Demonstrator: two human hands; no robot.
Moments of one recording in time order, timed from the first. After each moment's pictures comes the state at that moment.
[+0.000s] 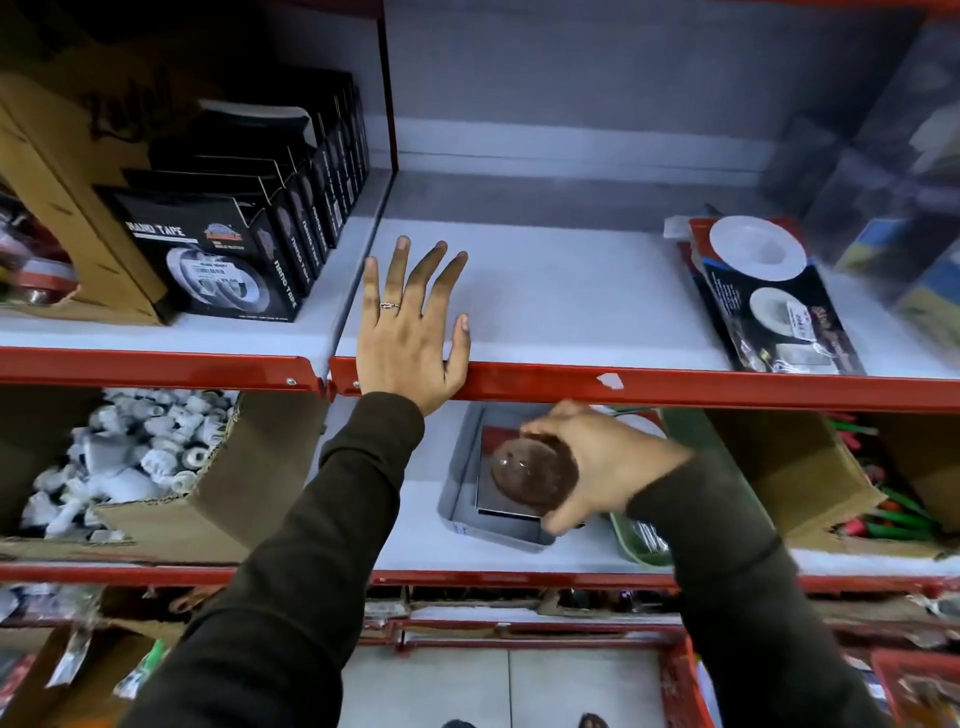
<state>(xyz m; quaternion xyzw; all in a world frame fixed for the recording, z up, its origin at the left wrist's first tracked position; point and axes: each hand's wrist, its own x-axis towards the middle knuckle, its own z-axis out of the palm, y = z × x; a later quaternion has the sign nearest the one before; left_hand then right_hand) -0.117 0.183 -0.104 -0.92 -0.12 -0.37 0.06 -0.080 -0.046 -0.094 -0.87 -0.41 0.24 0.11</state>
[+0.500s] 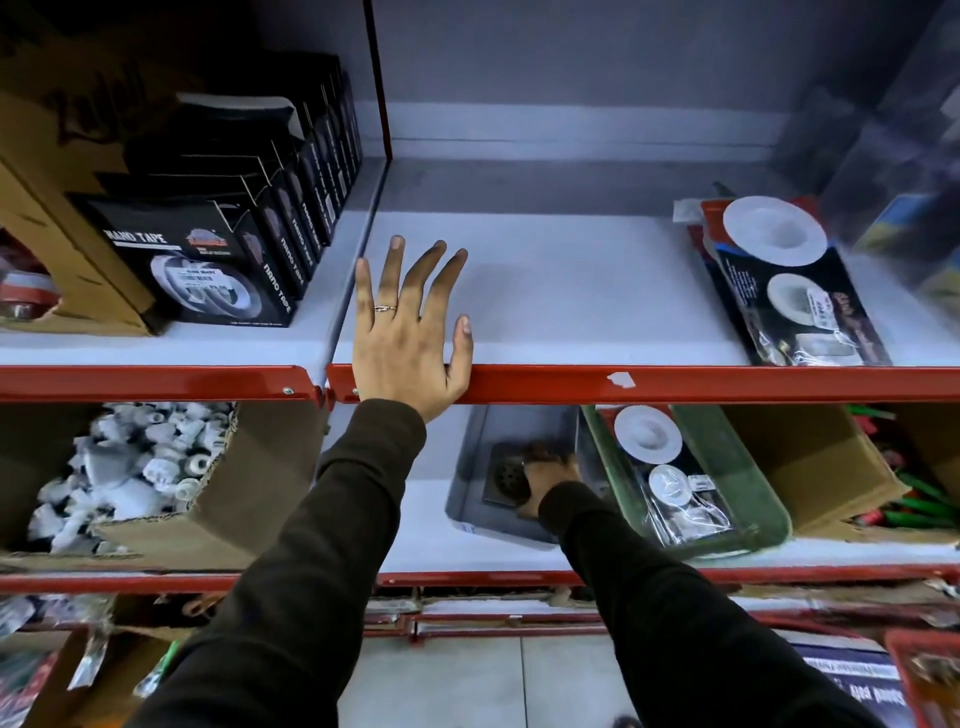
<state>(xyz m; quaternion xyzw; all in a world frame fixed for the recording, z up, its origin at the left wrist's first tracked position) -0.113 0.188 -0.106 -0.92 -0.12 -0.37 0.07 -0.036 0.008 -0.294 -0.93 -0.28 0.24 -0.03</state>
